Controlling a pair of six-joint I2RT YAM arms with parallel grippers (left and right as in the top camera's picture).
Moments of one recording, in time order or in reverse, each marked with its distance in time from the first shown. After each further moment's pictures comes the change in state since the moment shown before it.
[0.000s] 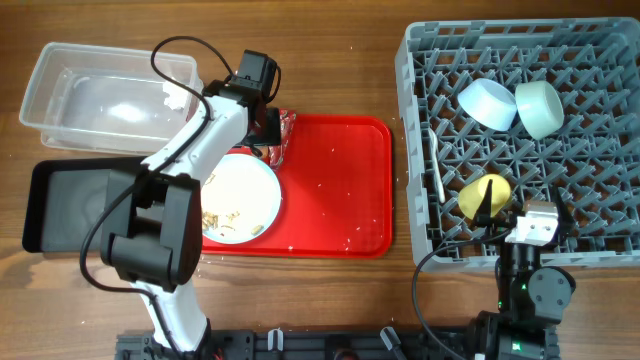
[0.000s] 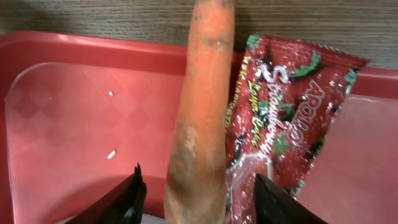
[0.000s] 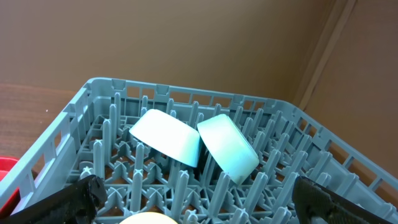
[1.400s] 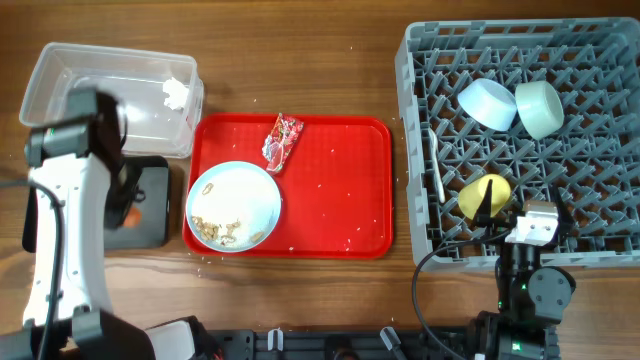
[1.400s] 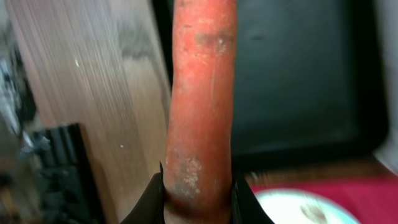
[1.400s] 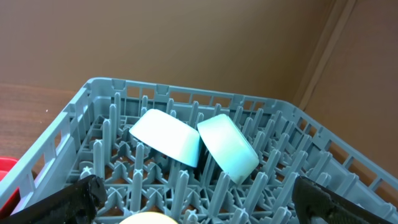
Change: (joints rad) left arm 0.523 -0.513 -0.131 -0.614 -0.245 -0.750; right arm 0.000 0.000 0.000 0.000 0.000 0.000
